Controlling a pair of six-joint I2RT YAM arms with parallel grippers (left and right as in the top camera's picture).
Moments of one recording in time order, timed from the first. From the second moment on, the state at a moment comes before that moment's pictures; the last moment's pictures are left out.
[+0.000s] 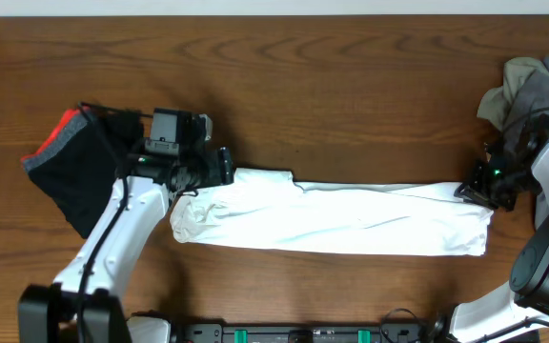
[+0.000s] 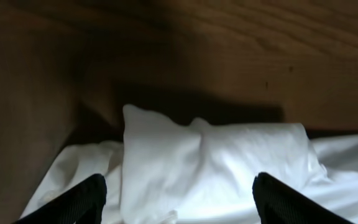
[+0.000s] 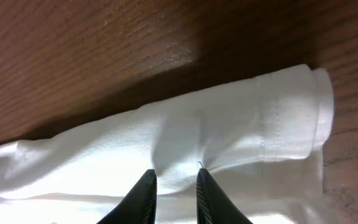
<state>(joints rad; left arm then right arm) -0.16 1.47 0.92 -0.57 0.26 -0.28 -0.43 1.80 1.12 -0.93 -0.26 0.02</state>
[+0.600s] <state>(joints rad) -0.16 1.65 0.92 -0.44 0.31 -0.28 -0.43 1.80 1.12 -0.93 -0.26 0.02</state>
